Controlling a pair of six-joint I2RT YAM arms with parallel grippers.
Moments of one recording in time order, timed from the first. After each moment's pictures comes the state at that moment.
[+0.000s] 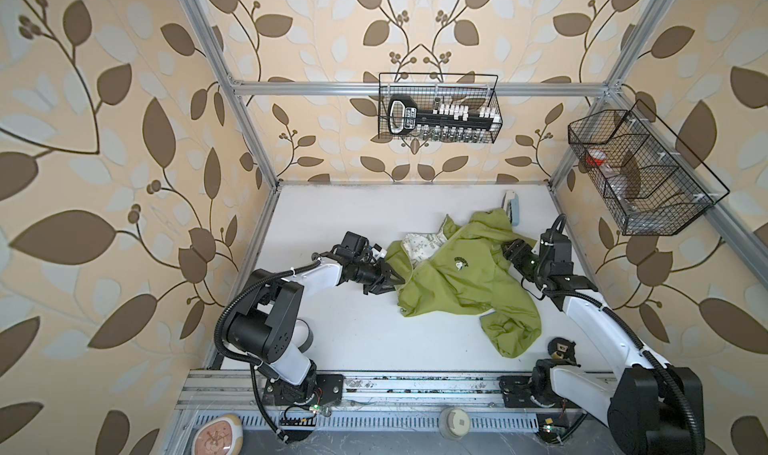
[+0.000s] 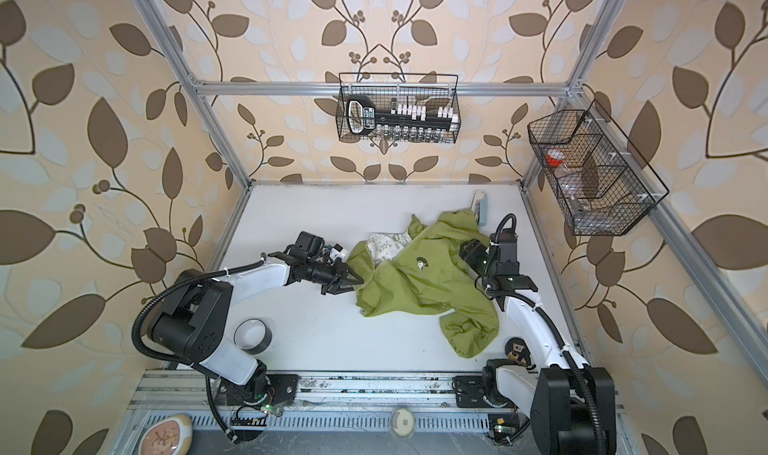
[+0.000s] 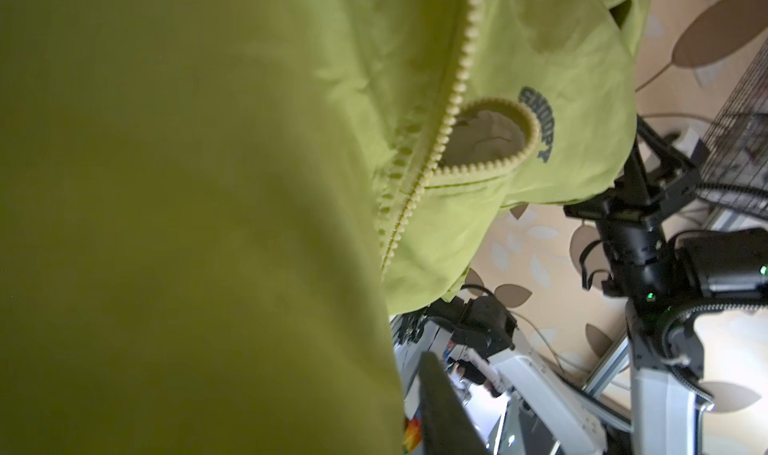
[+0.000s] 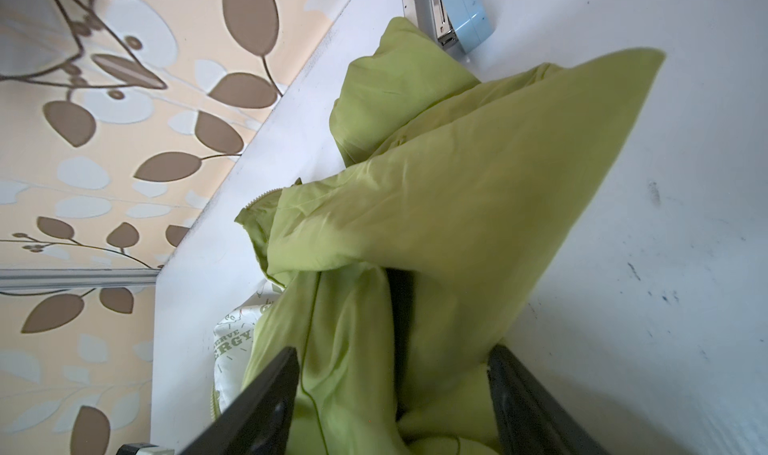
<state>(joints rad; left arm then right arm) -0.35 1.56 0.76 -0.20 0.88 -0.85 0.00 1.09 0.64 -0.22 -0.10 0.75</state>
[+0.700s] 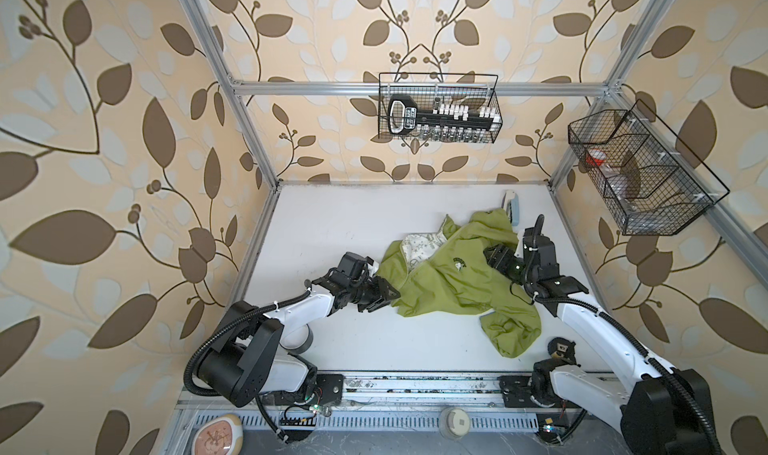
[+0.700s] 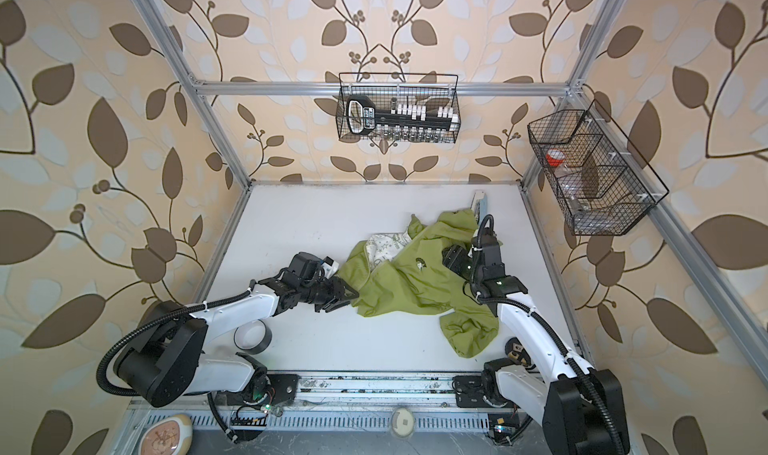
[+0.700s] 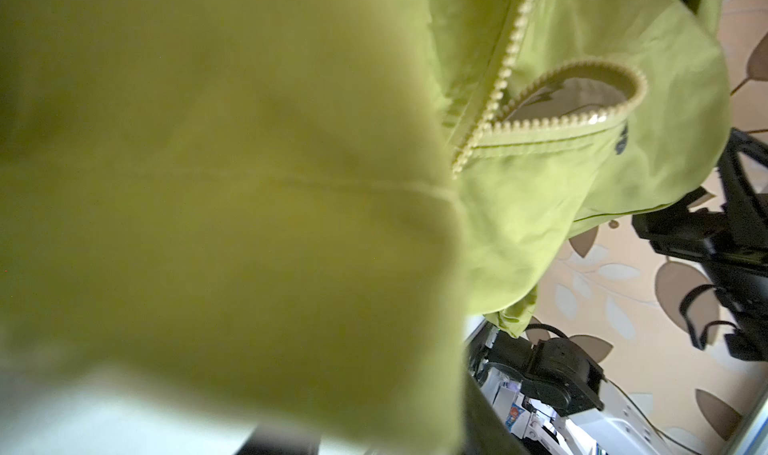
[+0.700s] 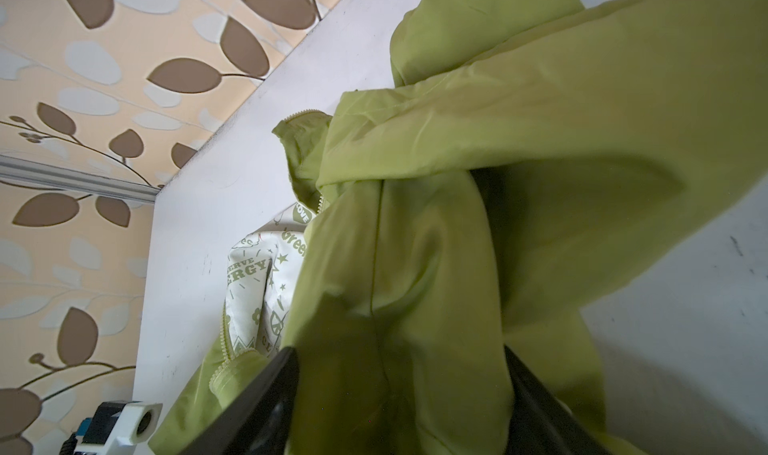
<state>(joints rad) -0.47 1.35 0.55 -0.09 0.59 -0.88 0.17 1.07 0.64 -0.25 -0.07 0.71</state>
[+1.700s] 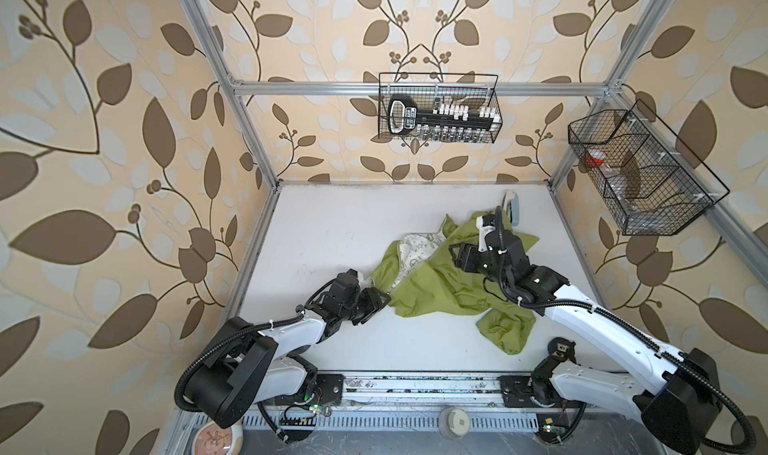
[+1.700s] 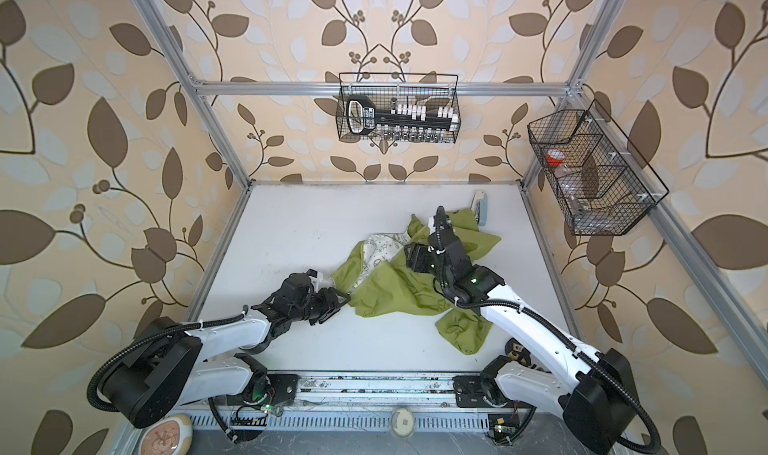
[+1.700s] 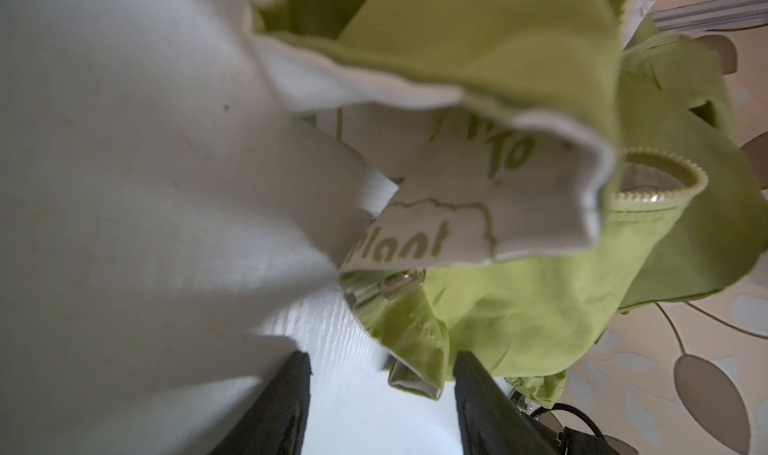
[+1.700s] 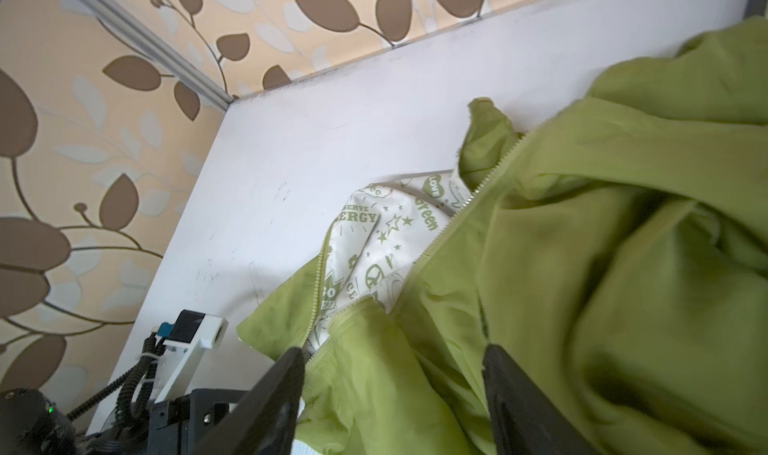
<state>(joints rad) -0.48 1.26 0.27 0.27 0.37 -1.09 0.63 1.16 0.88 -0.31 0.16 0.59</state>
